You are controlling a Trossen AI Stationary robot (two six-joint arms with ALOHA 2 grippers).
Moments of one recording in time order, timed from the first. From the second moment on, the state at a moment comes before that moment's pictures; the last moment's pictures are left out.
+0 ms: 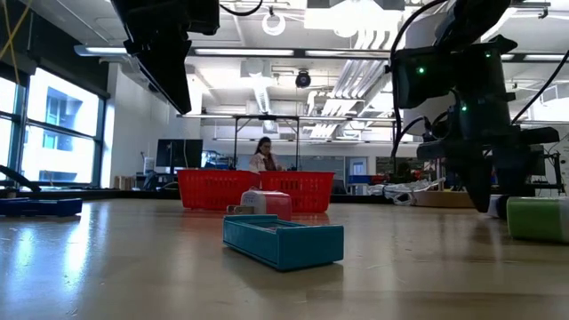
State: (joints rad) left arm -0.25 1.44 1.14 -0.89 -0.45 -0.60; right arm -0.04 1.53 0.77 -0.93 0.07 1.31
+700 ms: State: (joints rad) left arm -0.25 1.44 1.14 -0.89 -0.45 -0.60; right arm -0.05 1.61 0.78 -0.79 0.13 1.05
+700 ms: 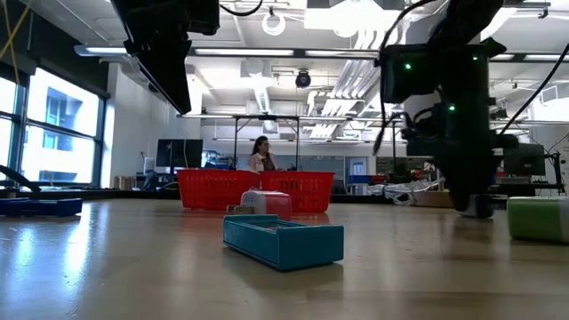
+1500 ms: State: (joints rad) left arm -0.26 1.44 1.14 -0.67 -0.58 -0.27; right arm 0.13 1.44 0.80 -0.27 0.31 0.65
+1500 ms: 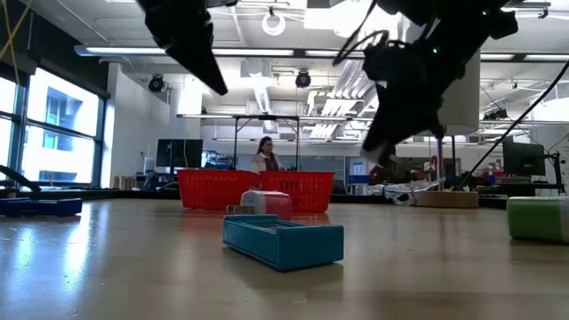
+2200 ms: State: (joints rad) left arm -0.19 1.60 1.06 -0.14 -0.58 0.05; right arm 0.20 1.44 0.80 0.05 0.34 0.33
